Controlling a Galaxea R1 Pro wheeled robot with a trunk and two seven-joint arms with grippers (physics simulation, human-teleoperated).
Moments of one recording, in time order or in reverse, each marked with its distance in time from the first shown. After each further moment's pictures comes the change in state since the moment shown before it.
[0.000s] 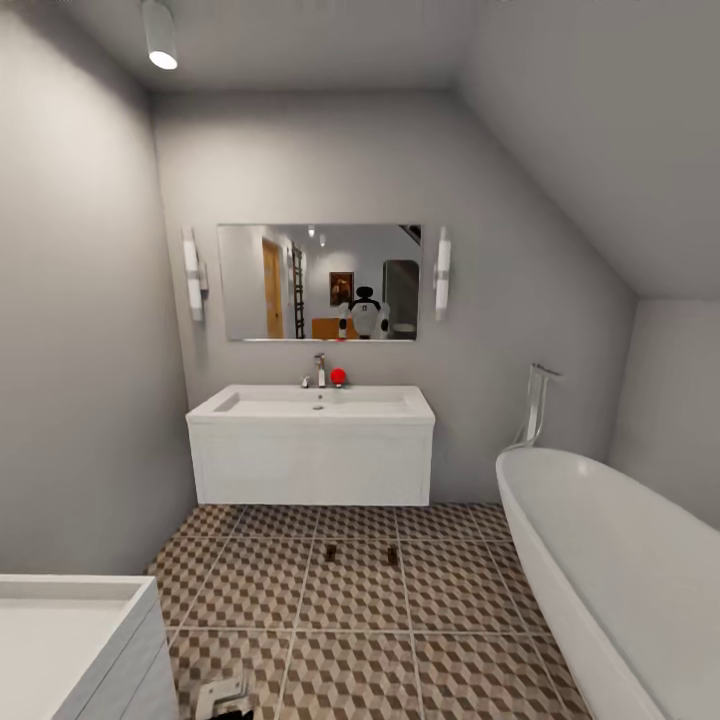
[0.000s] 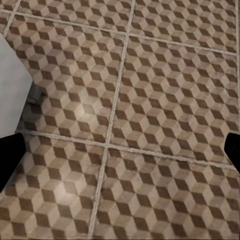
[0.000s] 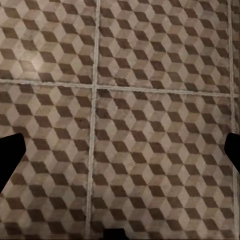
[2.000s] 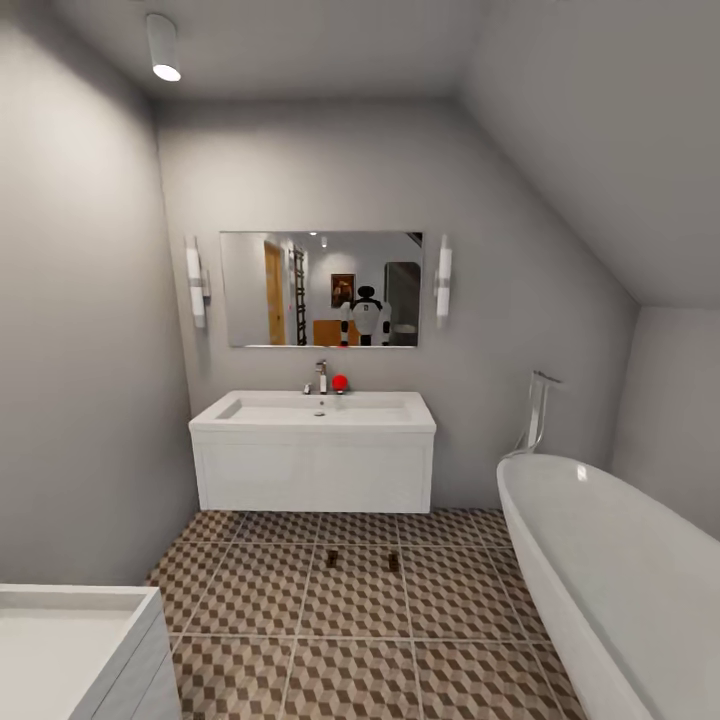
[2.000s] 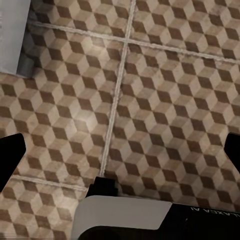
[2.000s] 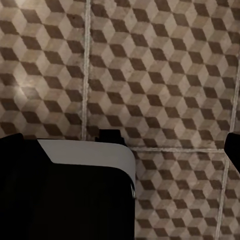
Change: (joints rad) left arm 0.263 0.002 0.000 0.000 -0.003 0.014 0.008; right arm 0.226 -0.028 0.000 0.002 -0.005 0.012 0.020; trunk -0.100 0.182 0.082
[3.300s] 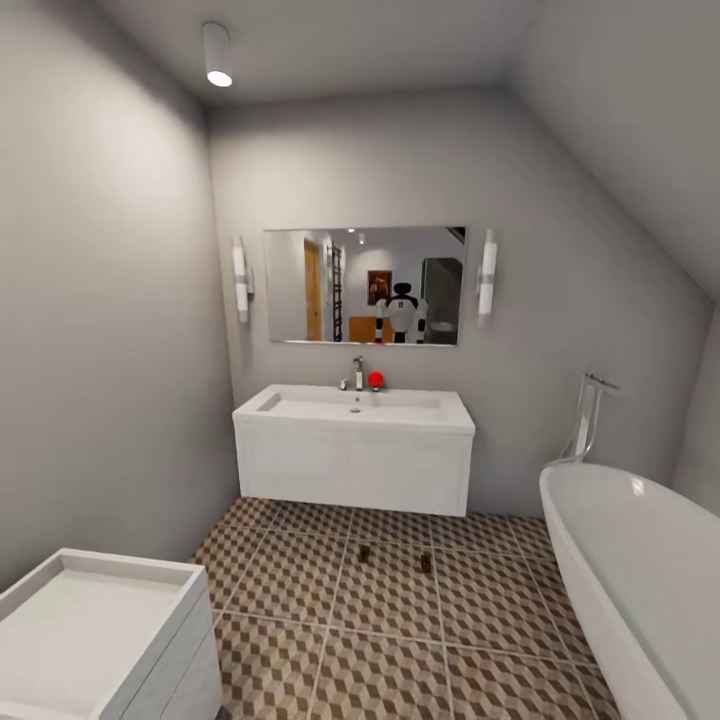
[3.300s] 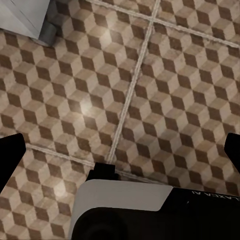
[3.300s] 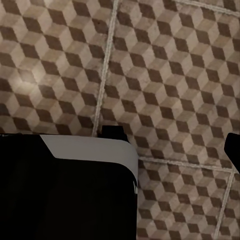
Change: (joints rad) left arm 0.035 -0.007 0.000 0.000 0.000 -0.013 0.000; right arm 0.001 -0.005 0.000 -0.001 0.000 0.002 0.020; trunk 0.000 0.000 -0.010
